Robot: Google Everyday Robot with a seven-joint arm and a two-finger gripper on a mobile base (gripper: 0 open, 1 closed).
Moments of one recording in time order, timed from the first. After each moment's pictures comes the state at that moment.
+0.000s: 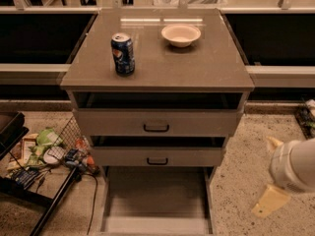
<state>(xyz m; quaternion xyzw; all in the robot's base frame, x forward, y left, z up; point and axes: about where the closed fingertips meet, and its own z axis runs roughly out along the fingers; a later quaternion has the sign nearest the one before) 0.385 -0.254 0.745 -0.54 0.82 -0.02 0.20</state>
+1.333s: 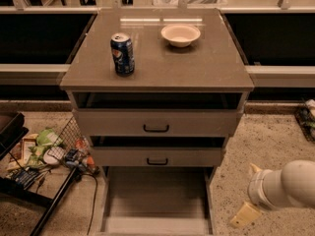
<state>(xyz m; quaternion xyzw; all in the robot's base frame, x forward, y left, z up) 0.397 -0.258 0.594 -0.49 0.85 0.02 0.20</state>
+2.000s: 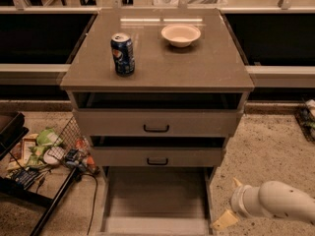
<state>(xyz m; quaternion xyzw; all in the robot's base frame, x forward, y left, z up) 0.426 -0.241 0.460 -0.46 0.85 0.08 0.24</state>
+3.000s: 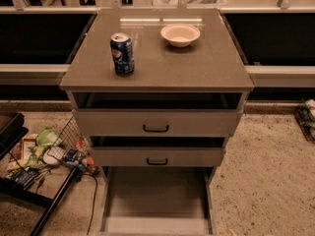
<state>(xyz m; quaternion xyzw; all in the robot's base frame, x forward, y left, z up) 0.318 -0.233 0.273 -0.37 0.88 0.20 0.22</state>
